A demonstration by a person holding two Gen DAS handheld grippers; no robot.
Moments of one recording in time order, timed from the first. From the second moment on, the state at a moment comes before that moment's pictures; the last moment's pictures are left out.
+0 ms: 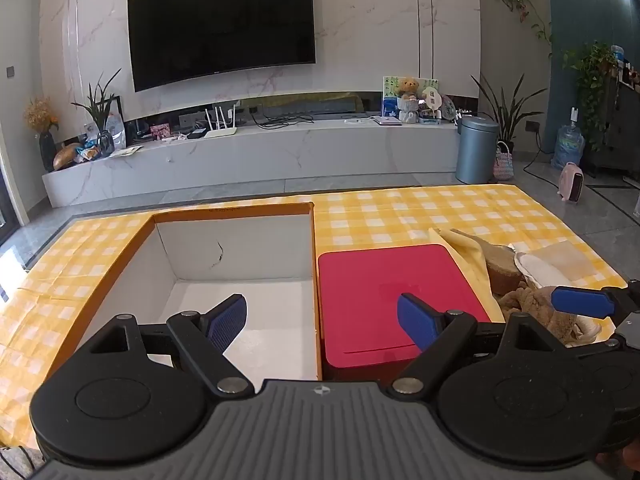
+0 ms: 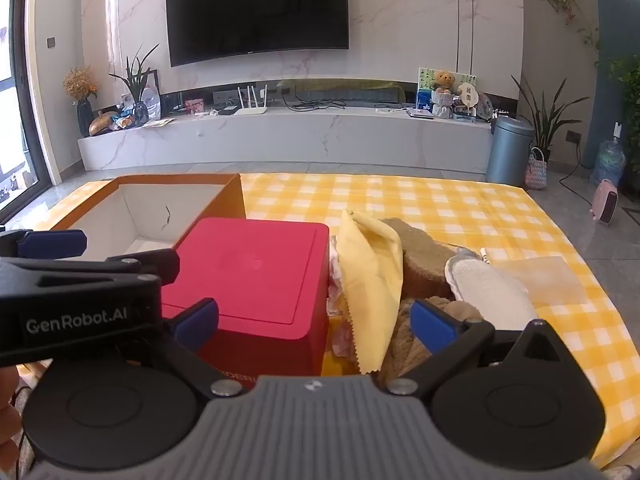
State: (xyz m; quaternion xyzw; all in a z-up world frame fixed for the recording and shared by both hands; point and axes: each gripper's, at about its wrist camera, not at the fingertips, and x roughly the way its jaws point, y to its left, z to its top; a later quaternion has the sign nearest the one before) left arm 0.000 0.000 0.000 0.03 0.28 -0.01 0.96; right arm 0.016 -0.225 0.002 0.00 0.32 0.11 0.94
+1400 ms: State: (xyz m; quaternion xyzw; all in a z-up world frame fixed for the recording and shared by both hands) left arm -0.004 -0.002 -0.001 0.04 0.28 0.01 0.96; right arm 0.016 -0.224 0.001 -0.03 0.31 0.10 0.94
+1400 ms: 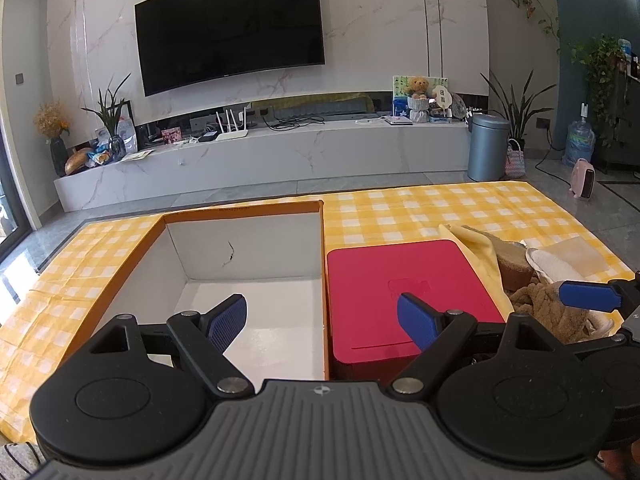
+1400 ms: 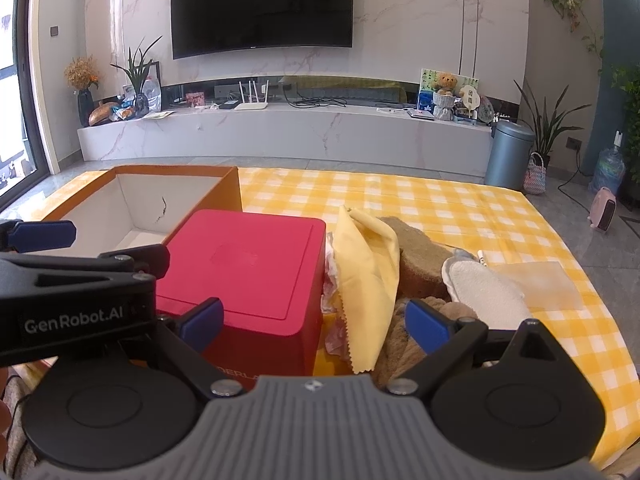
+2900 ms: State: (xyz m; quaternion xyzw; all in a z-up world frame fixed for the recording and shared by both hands) left arm -0.004 0.001 0.000 0.05 0.29 0.00 0.96; right arm 0.017 -0.230 -0.001 -0.03 0.31 0.10 0.95
